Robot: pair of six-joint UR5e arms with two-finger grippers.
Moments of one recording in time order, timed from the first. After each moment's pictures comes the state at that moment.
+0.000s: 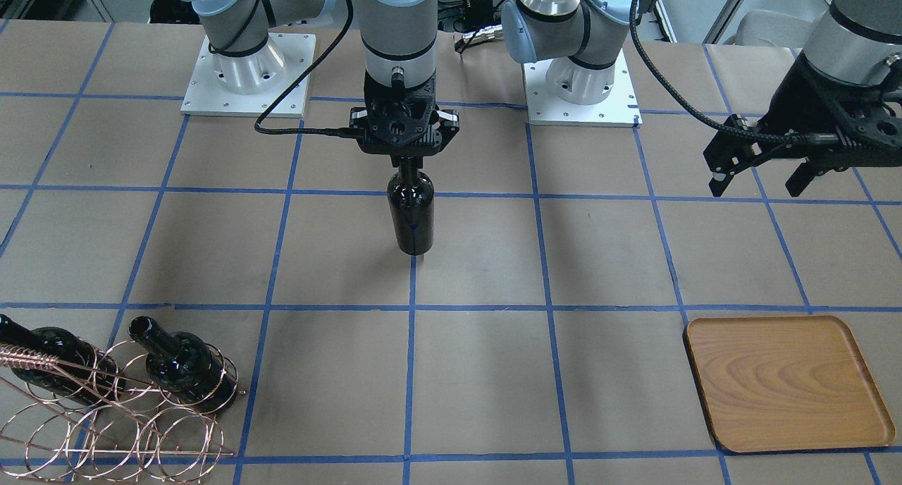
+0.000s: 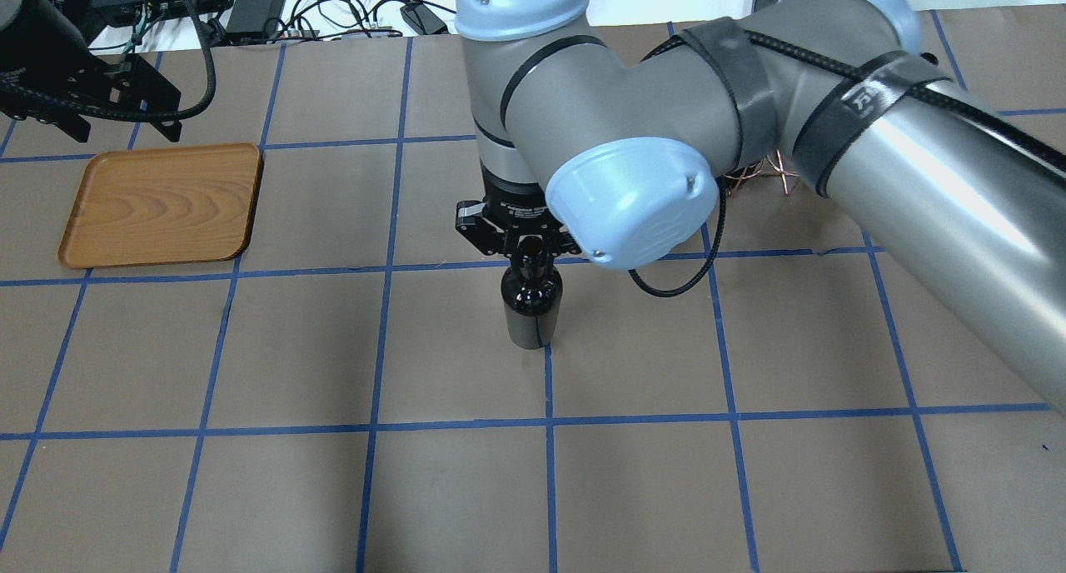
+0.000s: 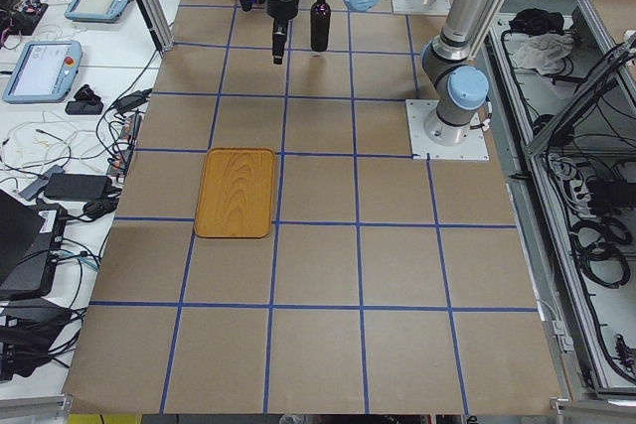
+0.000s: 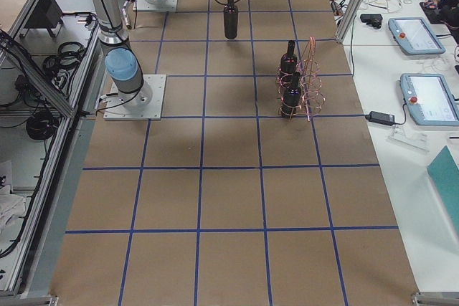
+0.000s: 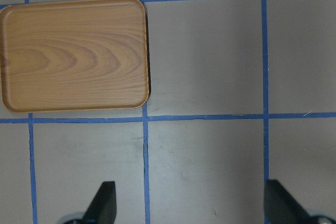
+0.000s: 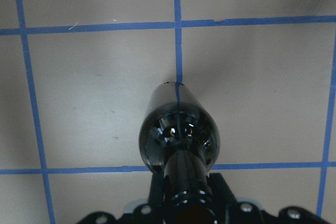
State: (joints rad) left arm -1.29 -1.57 -1.55 -1.45 1.59 0.29; right arm 2.05 -1.38 1.53 -1.69 -1.51 0.50
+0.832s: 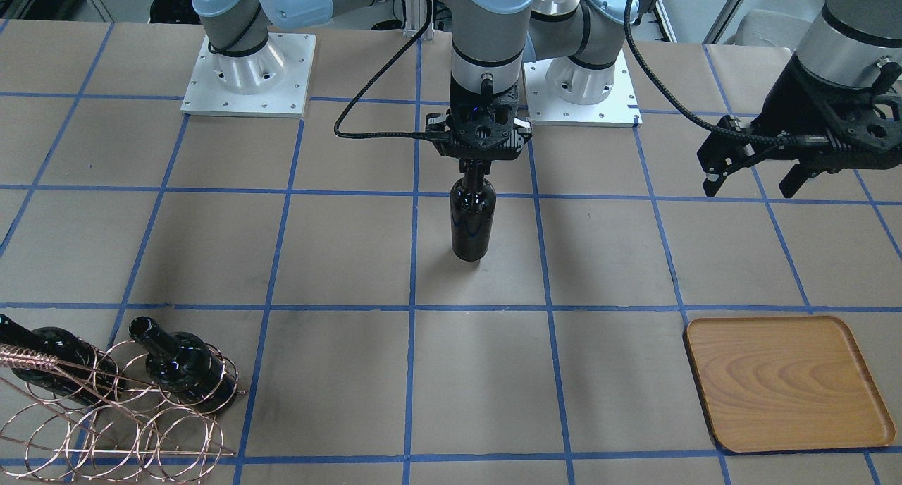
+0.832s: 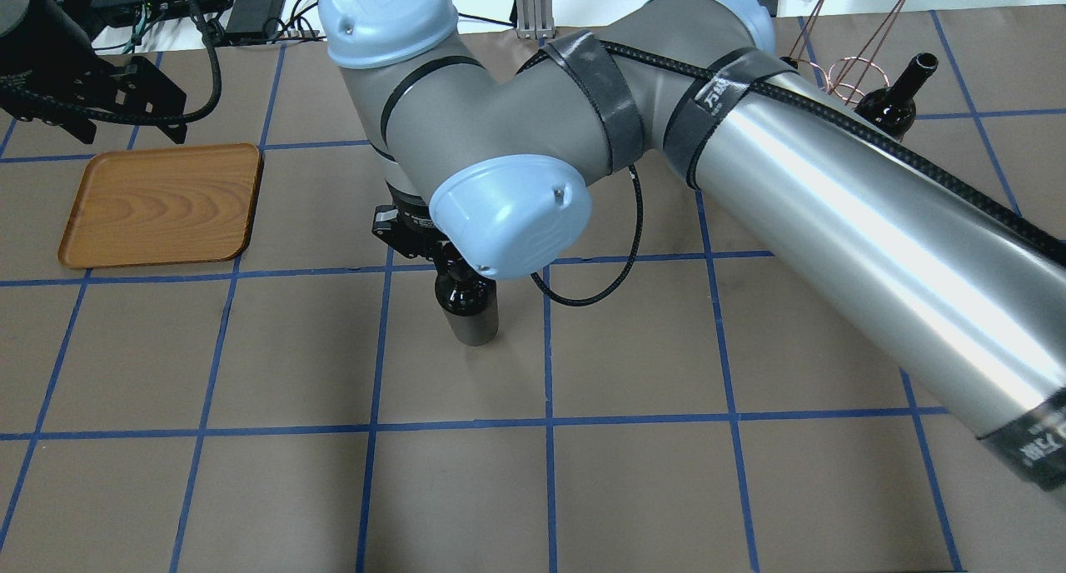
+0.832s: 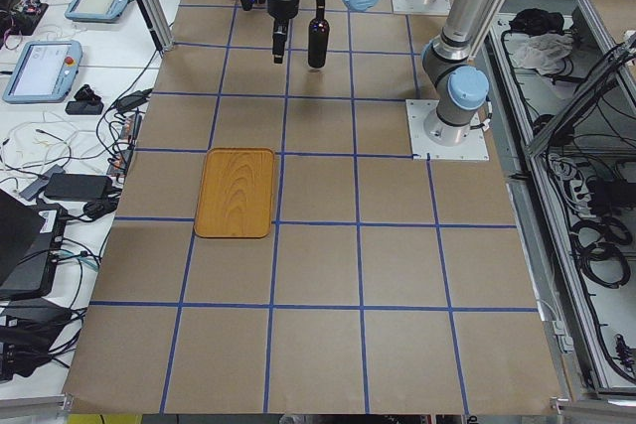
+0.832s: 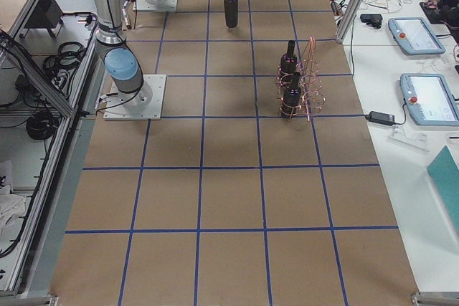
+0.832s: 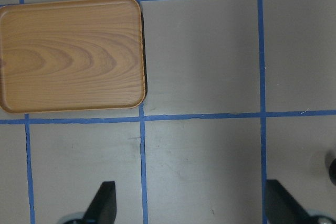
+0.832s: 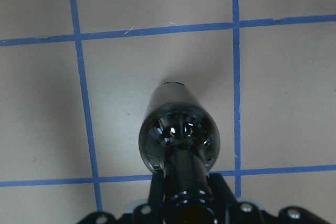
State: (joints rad) left arm -1.30 -1.57 -1.56 -1.45 1.59 0.29; right arm 2.15 -1.27 1.41 -1.71 -1.51 0.64
